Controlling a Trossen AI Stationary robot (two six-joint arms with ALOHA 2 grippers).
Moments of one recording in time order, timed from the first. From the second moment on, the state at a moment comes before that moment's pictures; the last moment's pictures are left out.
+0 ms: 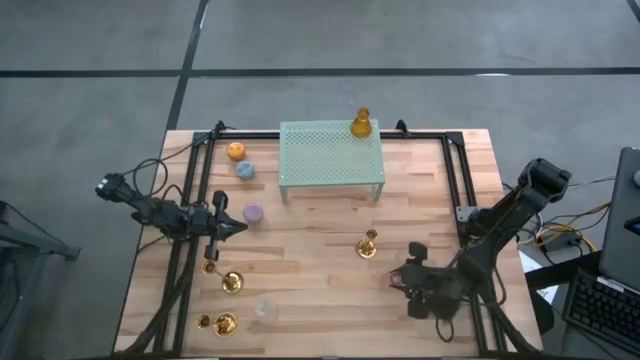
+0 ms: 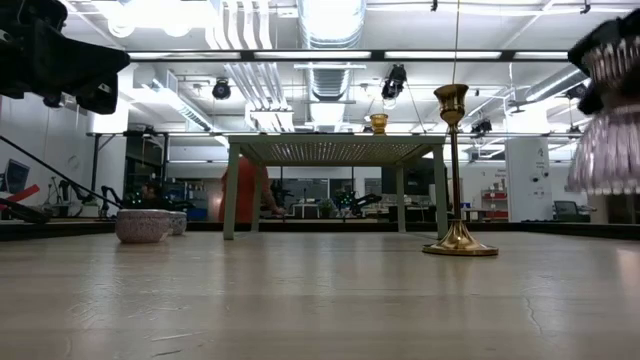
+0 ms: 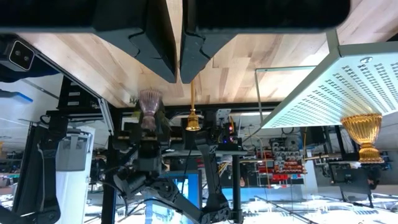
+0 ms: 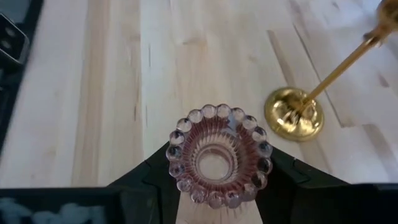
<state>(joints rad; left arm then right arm) -0.48 0.03 0.02 0.04 -0.45 0.05 0.84 1.37 0.78 -0.43 0.63 0.82</state>
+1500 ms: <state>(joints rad) -0.48 0.03 0.02 0.04 -0.45 0.05 -0.01 1.01 1.00 -0.46 0.42 0.24</state>
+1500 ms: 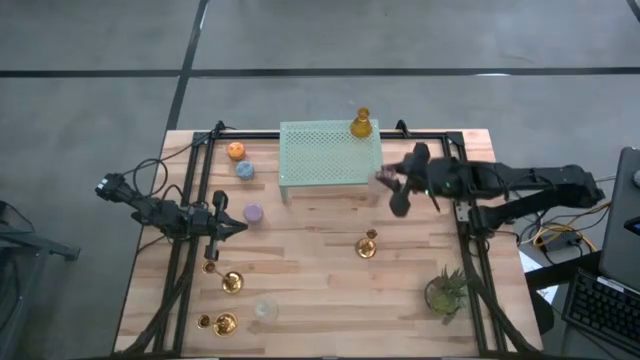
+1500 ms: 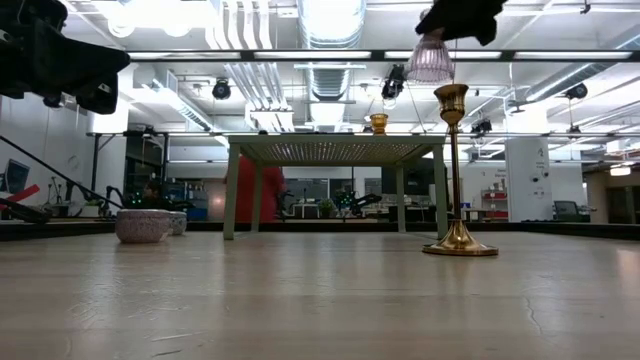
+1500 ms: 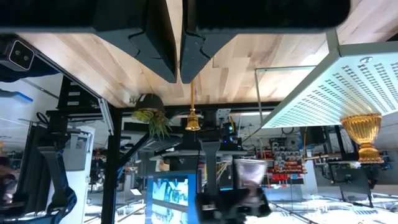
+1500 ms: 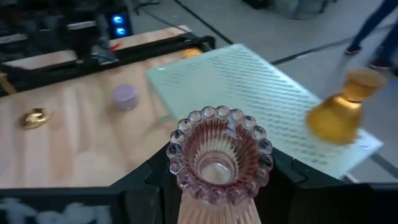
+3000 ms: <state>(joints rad) -0.48 0.04 0.02 0.05 -0.45 0.05 -0.45 1.41 1.08 -0.26 0.25 0.19</state>
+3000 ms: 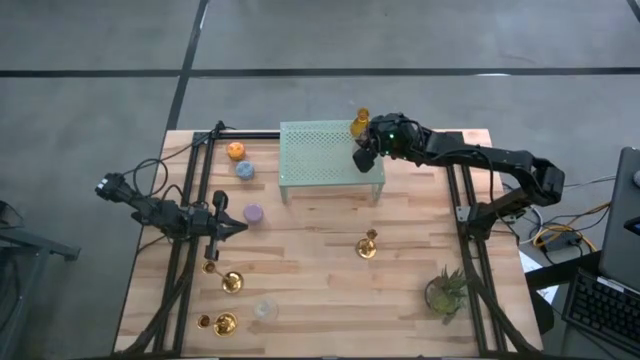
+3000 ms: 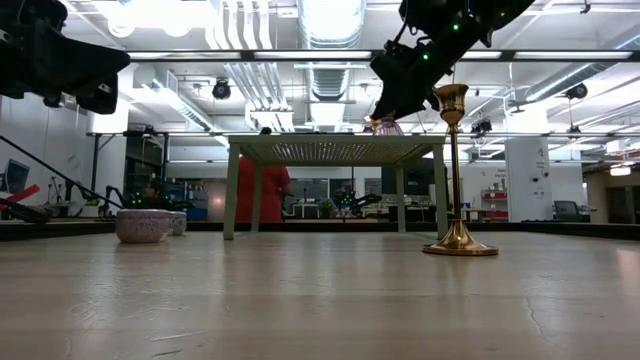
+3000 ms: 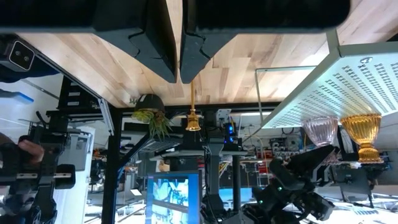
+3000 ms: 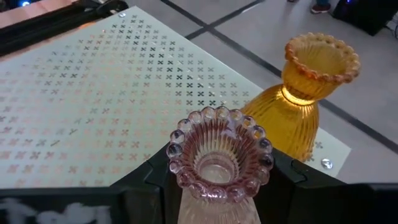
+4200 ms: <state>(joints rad) -0.48 0.04 0.02 0.05 -0.45 0.05 -0.45 1.42 1.06 -0.18 0.26 0.21</state>
